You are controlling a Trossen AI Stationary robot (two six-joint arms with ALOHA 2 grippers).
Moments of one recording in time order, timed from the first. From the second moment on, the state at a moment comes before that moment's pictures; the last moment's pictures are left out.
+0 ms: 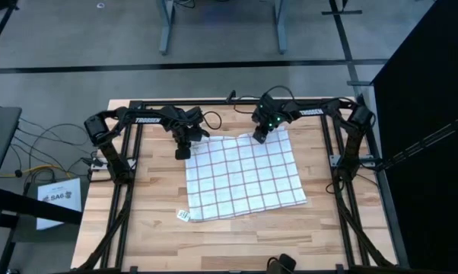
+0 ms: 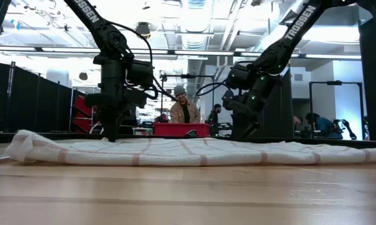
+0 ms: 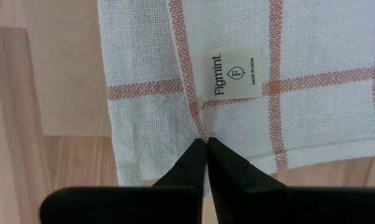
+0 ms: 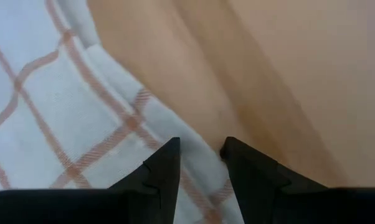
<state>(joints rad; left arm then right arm) 0.56 1.72 0.99 -0.75 0.10 0.51 -0.64 1.87 1.04 -0.28 -0.22 -0.06</state>
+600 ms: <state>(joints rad) 0.56 1.72 0.99 -0.78 0.10 0.51 -0.66 1.88 1.02 -0.29 -0.21 -0.10</state>
